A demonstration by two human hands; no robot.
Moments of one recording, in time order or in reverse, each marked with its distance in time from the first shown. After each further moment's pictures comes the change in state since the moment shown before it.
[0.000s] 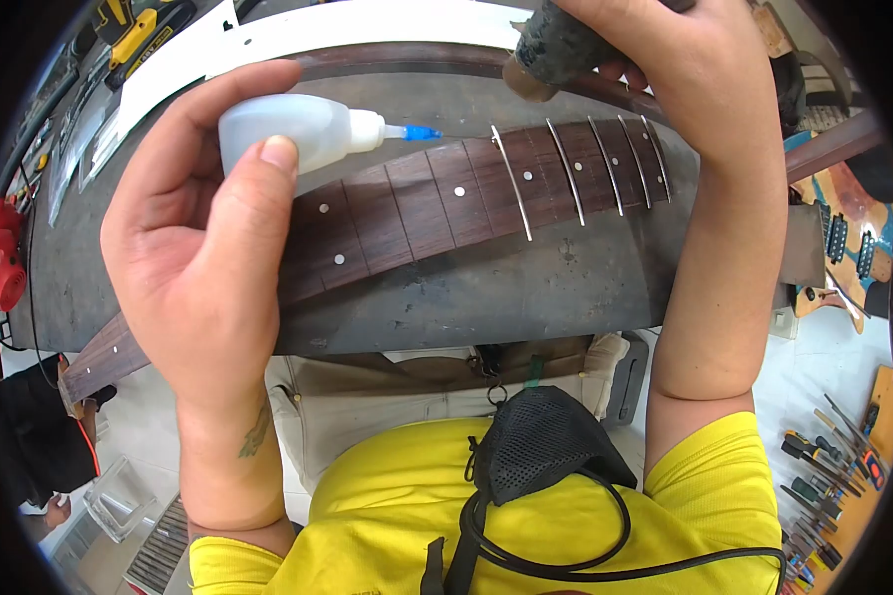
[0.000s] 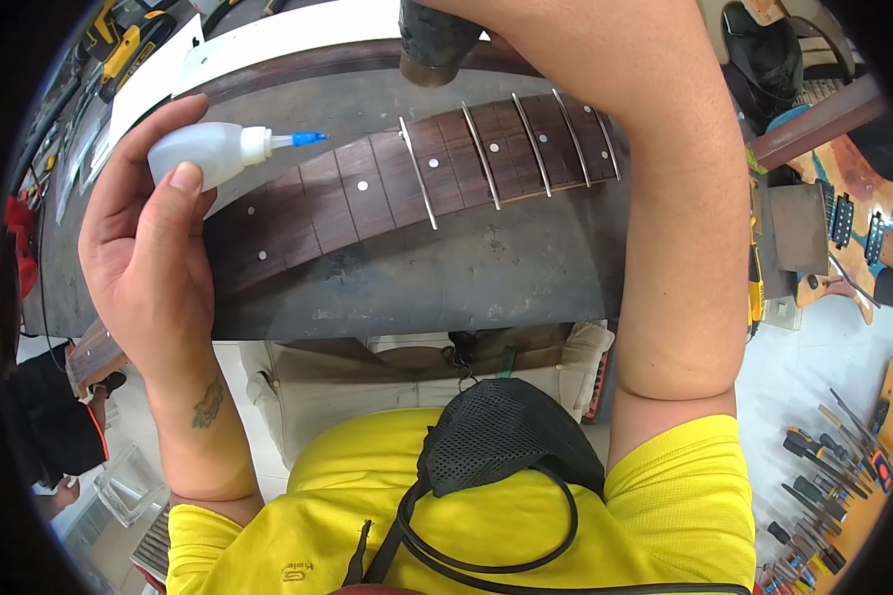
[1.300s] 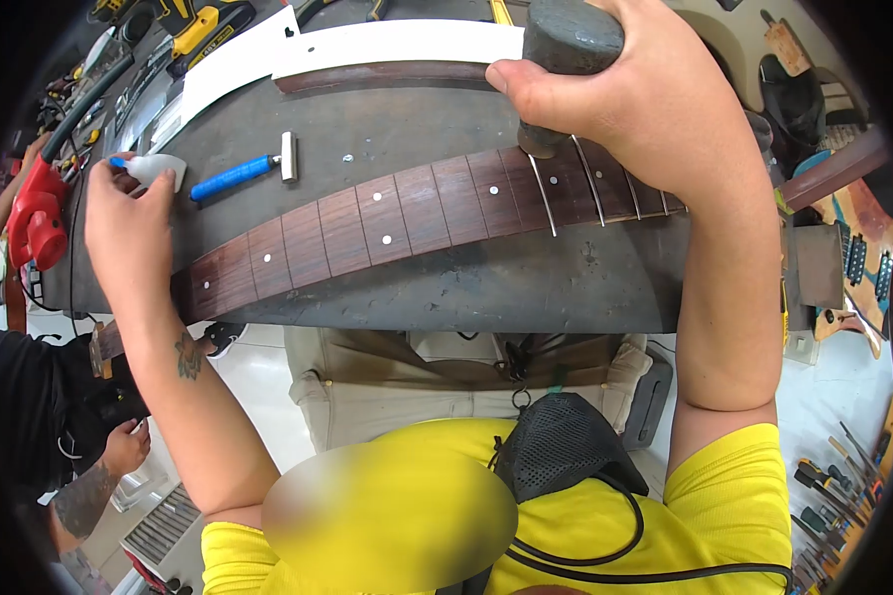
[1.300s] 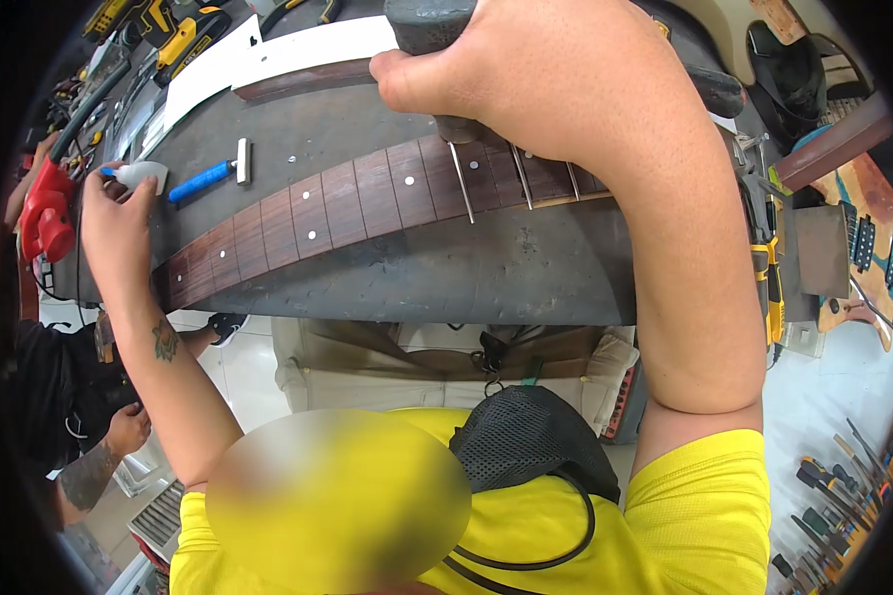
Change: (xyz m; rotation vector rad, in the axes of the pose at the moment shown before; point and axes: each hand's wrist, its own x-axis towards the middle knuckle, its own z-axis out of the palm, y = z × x) left_hand 0.029 -0.031 -0.140 1.034 0.383 -0.265; right_hand 0.016 -0.057 -0.025 -0.098 -0.518 0.438
